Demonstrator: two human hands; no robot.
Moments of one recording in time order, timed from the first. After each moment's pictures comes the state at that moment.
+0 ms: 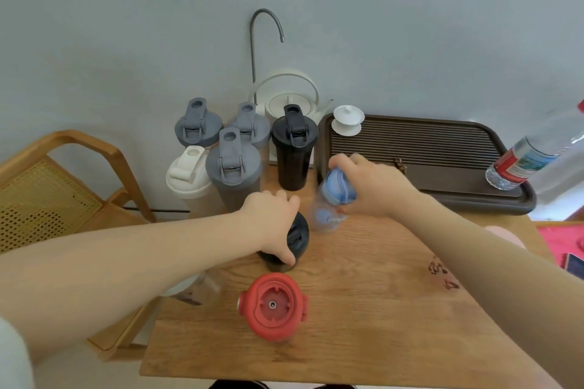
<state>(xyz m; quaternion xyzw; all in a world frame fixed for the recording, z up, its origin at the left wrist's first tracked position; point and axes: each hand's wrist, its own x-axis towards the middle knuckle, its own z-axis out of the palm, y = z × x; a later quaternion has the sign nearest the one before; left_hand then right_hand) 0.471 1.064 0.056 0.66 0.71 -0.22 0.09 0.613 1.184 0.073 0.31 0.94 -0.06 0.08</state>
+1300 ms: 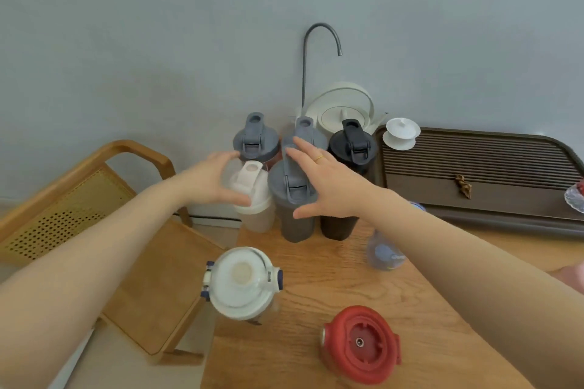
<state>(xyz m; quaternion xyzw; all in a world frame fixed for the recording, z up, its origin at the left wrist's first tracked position) 0.276 1.016 0.075 0.49 0.83 0.11 0.26 0.474 1.142 0.075 0.16 0.97 -0.18 0.02</state>
